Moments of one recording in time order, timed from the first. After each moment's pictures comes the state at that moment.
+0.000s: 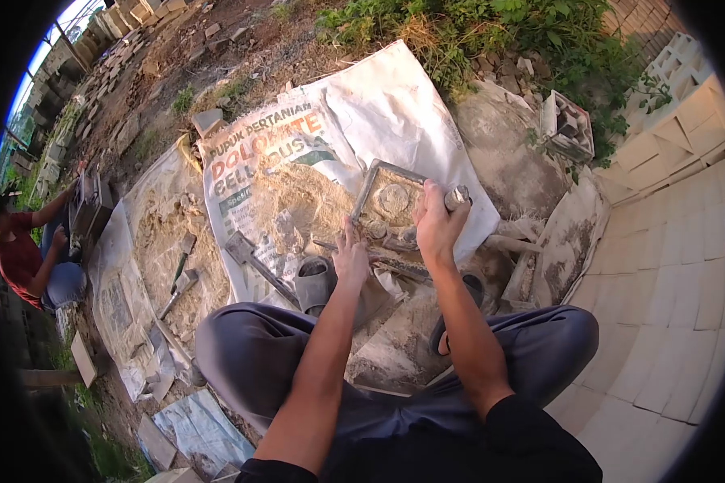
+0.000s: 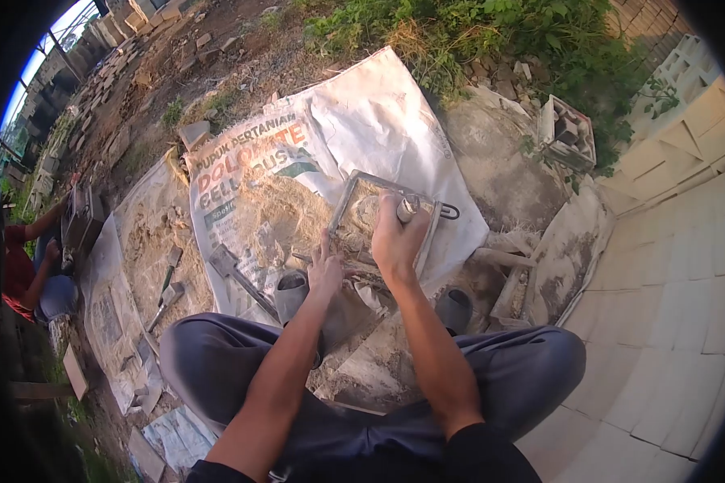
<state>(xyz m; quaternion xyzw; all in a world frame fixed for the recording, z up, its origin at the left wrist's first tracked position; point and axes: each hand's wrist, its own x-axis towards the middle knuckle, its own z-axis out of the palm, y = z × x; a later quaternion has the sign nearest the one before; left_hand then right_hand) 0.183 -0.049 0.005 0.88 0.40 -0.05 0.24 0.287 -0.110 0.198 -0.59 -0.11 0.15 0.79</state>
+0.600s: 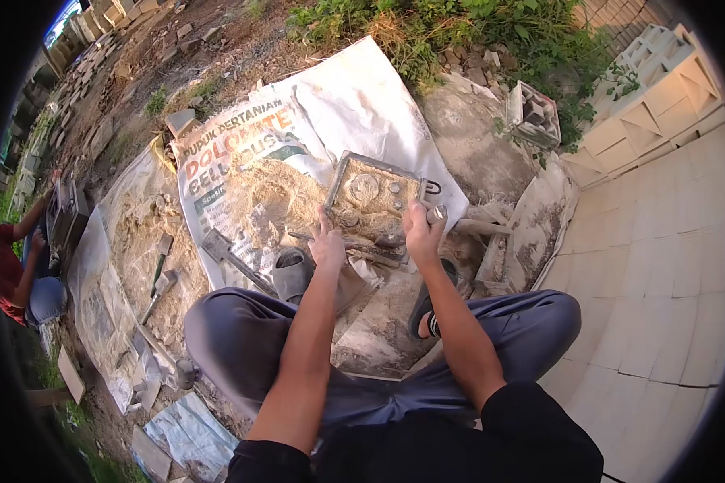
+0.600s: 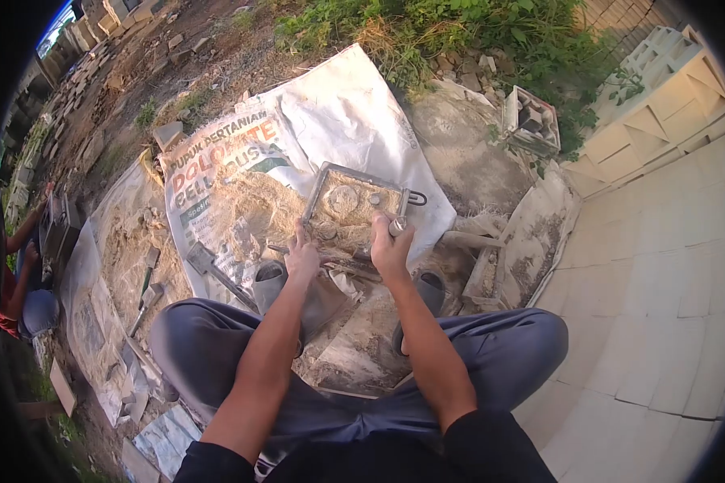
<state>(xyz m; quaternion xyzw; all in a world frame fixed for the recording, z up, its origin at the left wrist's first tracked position) 0.191 -0.048 0.023 0.86 0.42 -0.12 0.26 0.299 -0.169 0.132 -0.63 -0.24 0.10 0.73</state>
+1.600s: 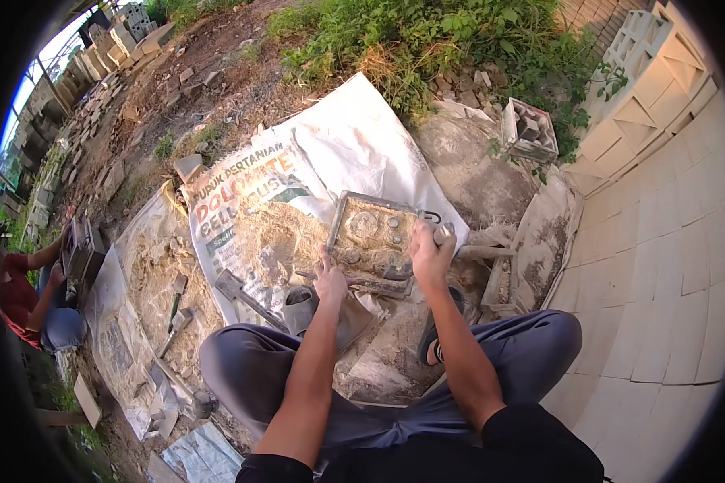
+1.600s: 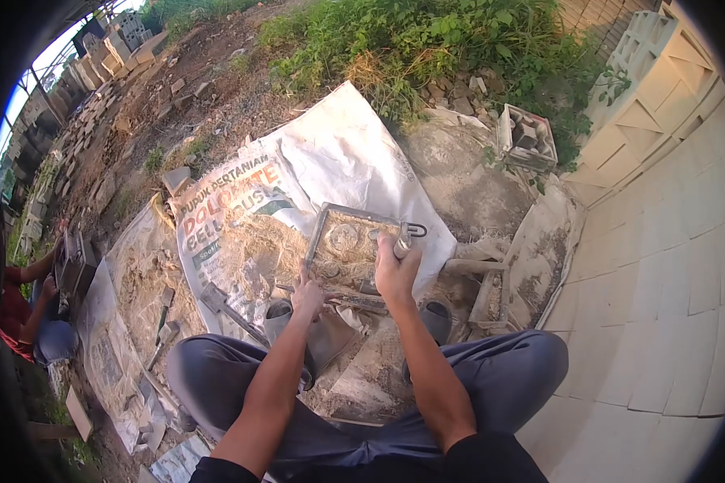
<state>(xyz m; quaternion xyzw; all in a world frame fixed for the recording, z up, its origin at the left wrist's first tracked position) 0.191 -0.044 0.014 0.87 0.41 -0.11 0.26 0.310 -0.167 0.180 -0.60 -0.12 0.14 0.78</state>
